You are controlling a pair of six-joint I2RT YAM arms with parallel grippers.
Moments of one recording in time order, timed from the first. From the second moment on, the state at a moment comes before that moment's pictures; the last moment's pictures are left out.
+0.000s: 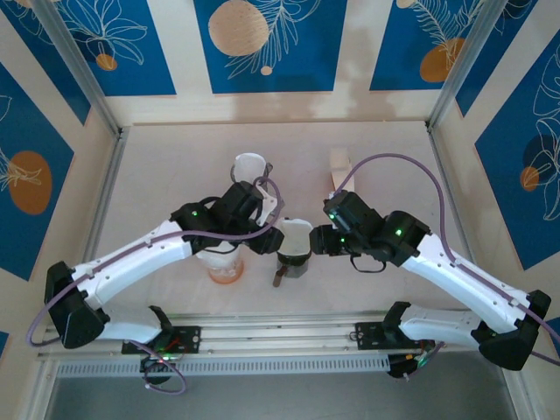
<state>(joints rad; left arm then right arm) -0.91 1.32 1.19 -0.76 0.15 -0.34 0.88 1.06 1.15 -1.08 0.09 0.71</state>
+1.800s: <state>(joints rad) -0.92 1.33 1.19 -0.77 0.04 -0.33 0.89 1.22 1.20 -1.04 0.15 0.65</state>
